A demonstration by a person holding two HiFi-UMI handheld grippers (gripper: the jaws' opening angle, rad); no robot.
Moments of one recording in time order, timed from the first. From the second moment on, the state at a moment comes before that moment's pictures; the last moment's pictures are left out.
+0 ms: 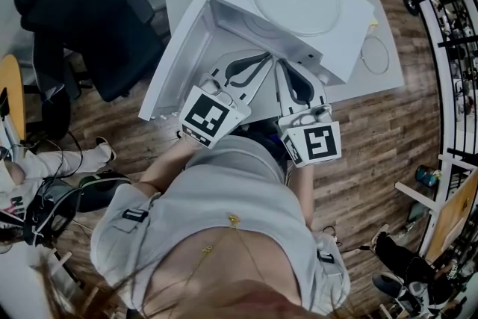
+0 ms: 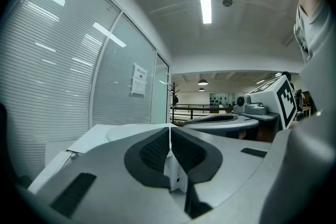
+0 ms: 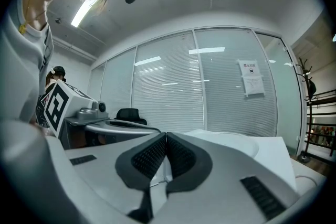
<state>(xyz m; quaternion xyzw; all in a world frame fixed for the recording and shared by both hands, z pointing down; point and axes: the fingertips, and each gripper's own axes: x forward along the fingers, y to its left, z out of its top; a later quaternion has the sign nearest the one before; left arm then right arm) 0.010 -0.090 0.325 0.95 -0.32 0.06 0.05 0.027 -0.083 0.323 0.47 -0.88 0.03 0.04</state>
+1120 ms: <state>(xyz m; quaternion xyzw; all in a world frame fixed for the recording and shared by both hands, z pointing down) 0.009 -0.094 0.332 0.94 -0.32 0.06 0.05 0.026 -0.089 0.328 0.47 -0.88 0.04 0.05</state>
